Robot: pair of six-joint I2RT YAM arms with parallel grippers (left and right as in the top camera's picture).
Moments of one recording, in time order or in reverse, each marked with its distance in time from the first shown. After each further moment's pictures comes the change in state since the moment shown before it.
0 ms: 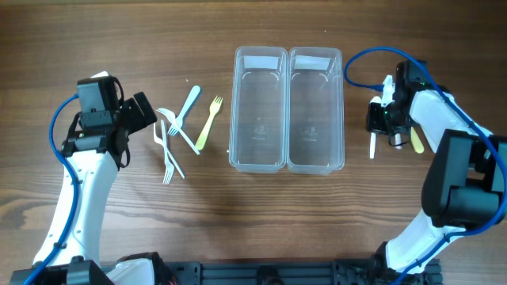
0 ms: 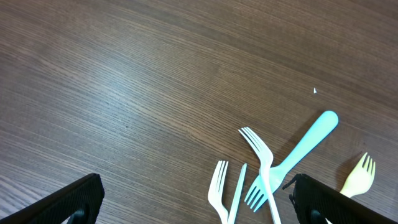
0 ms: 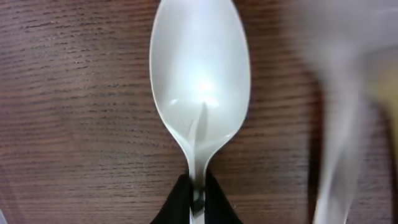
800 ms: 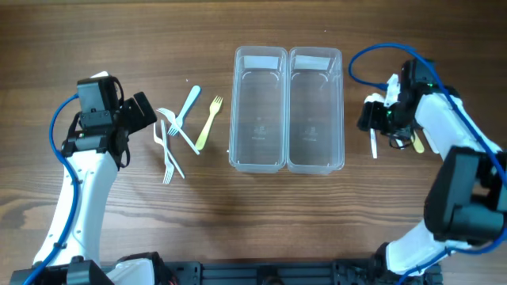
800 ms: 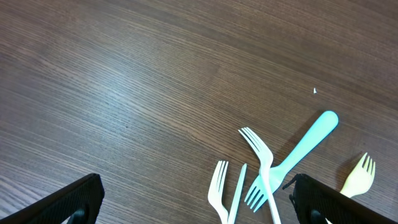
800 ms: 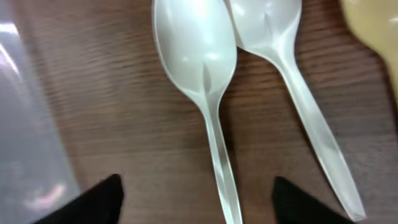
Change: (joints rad) left arm 0.000 0.000 0.000 0.000 0.000 0.000; right arm -0.003 -0.090 -0.014 -0.071 -0.071 0.074
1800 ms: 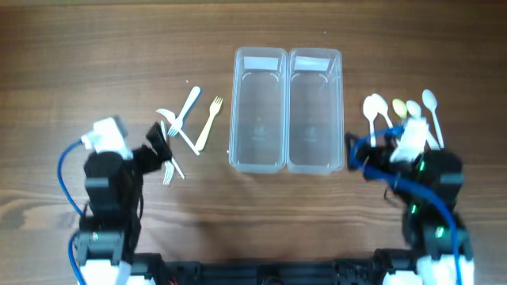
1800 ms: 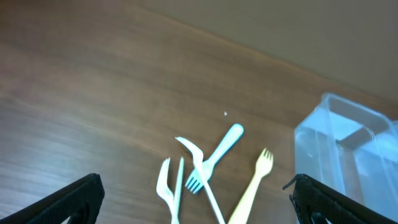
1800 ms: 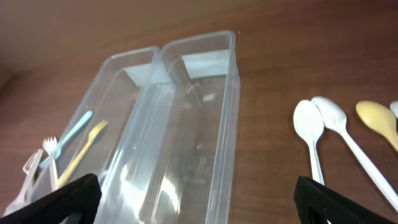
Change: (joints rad) left arm -0.115 -0.657 -0.397 0.180 0.038 -0.041; right arm 0.111 -1.122 -0.584 0.369 -0.173 0.139
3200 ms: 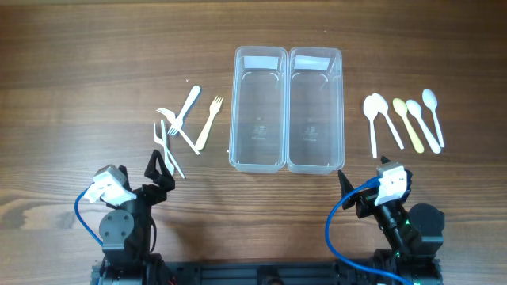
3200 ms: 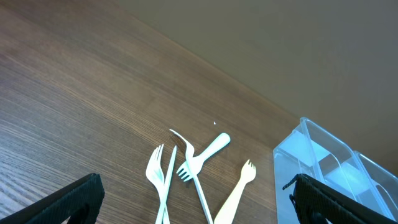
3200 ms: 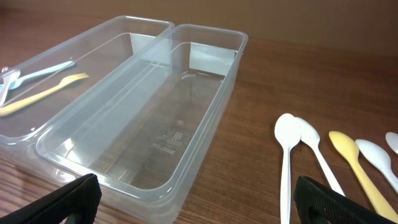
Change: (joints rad) left arm 0.000 -0.668 -0.427 0.005 -0.014 -0.214; right arm 0.000 -0.691 -0.426 -0.078 -0.007 -0.348
